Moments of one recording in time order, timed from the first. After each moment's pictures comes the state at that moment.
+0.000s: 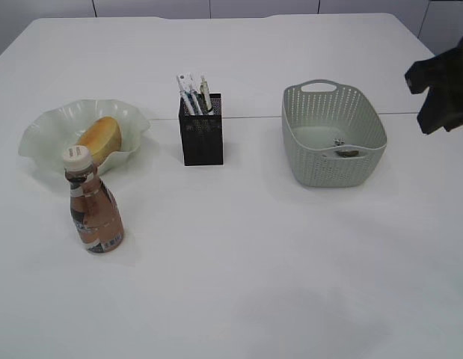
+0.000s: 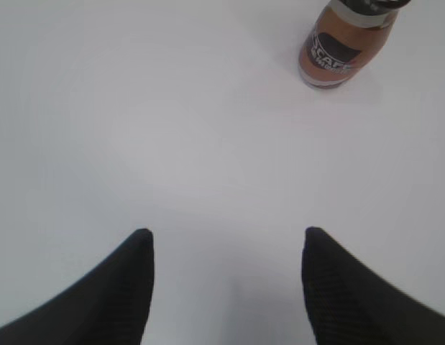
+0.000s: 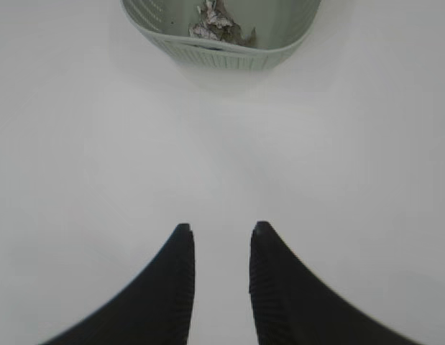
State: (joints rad) left arm -0.11 0.88 -0.81 0.01 1.05 -0.15; right arm 0.15 1.47 -1.31 0.03 1.05 0.01
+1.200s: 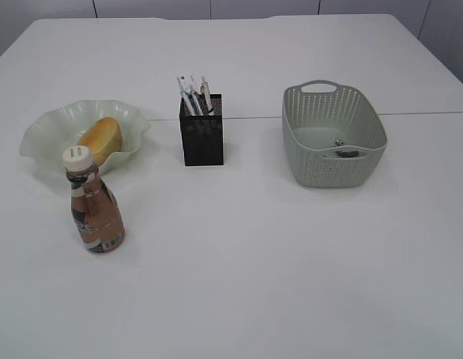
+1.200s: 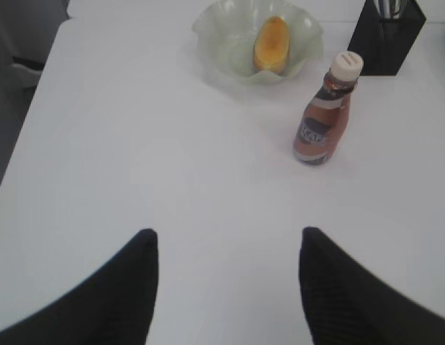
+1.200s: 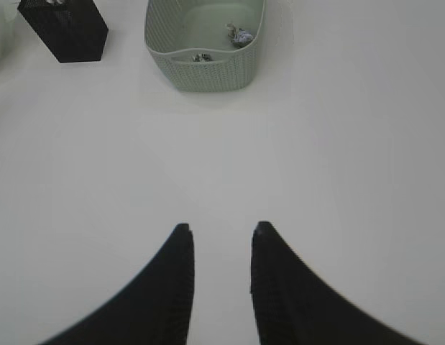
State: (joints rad) left arm -0.11 0.22 -0.82 0.08 1.27 -0.15; right arm 0.15 0.60 -0.85 -0.01 1.06 0.14
